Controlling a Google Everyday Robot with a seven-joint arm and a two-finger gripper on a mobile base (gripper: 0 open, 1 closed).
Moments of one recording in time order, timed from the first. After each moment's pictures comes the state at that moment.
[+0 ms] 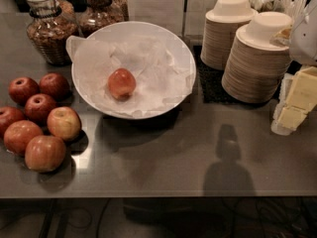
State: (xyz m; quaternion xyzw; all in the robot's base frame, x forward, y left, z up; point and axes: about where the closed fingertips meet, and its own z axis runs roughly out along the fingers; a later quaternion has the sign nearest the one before) arm 0.438 -0.217 0.976 -0.60 0.78 -0.03 0.16
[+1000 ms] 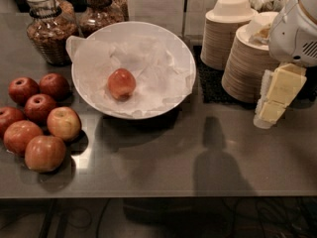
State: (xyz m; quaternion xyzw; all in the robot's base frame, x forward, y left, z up) arm 0.459 -0.190 0.968 -0.63 0.75 0.00 0.18
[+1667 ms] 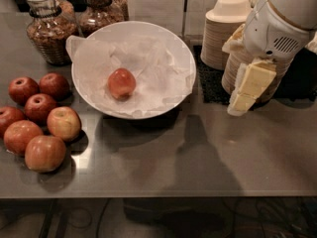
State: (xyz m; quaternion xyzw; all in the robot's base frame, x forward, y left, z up) arm 0.477 -0.155 0.964 -0.66 0.73 0.02 0.18
